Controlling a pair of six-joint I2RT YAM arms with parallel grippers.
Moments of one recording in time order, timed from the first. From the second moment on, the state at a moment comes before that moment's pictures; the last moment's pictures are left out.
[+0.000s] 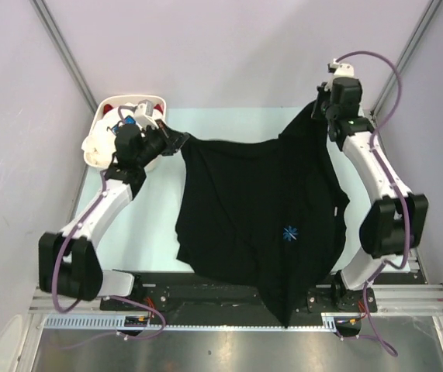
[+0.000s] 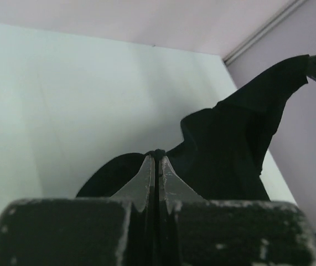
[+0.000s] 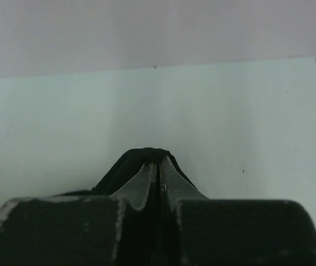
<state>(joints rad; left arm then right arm) -0.19 1.29 0.99 0.17 0.38 -0.52 0.14 1.61 1.58 -0.24 0.07 0.14</state>
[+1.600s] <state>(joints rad) -0.11 1.75 1.36 0.06 0.12 -0.57 0.25 2.11 2.05 -0.22 0.29 0.12</state>
